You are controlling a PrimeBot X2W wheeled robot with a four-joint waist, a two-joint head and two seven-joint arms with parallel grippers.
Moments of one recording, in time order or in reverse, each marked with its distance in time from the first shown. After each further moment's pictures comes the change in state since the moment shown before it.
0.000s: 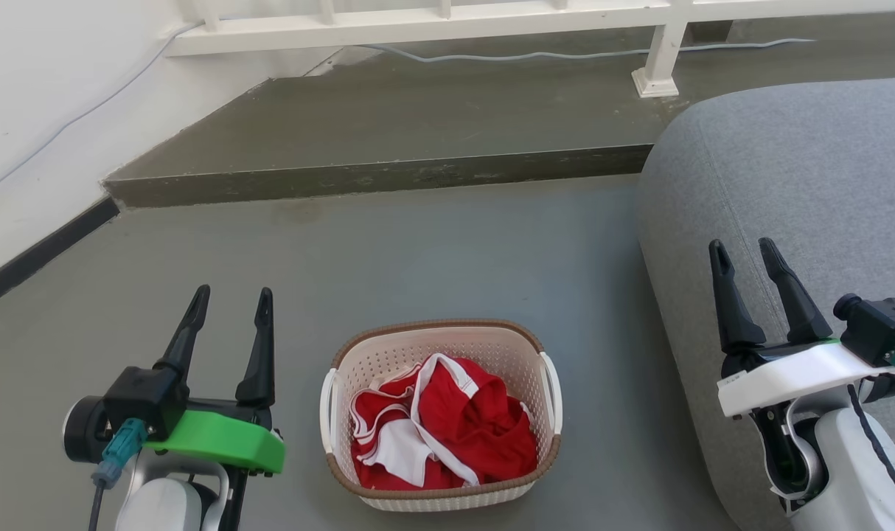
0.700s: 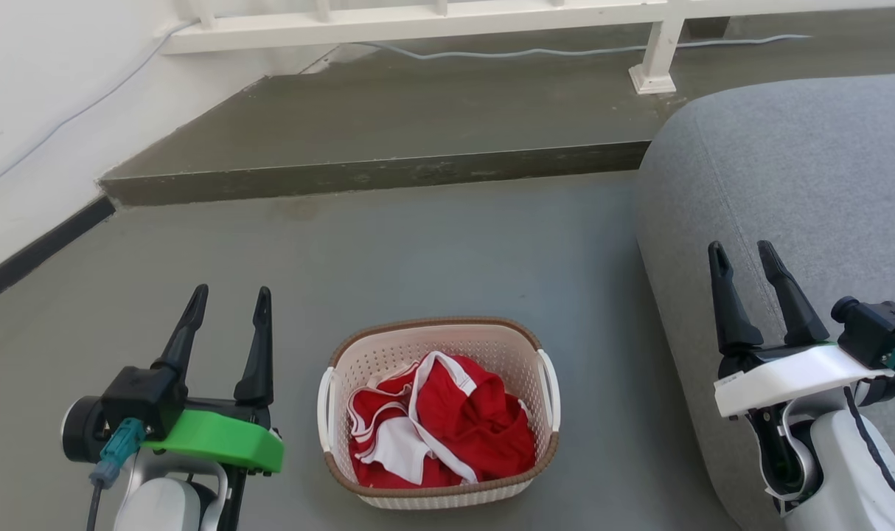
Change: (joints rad) left arm 0.000 -0.002 0.004 0.000 0.000 -0.001 0.000; right arm 0.000 0.029 -0.026 0.013 -0.018 0.008 -0.001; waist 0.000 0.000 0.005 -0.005
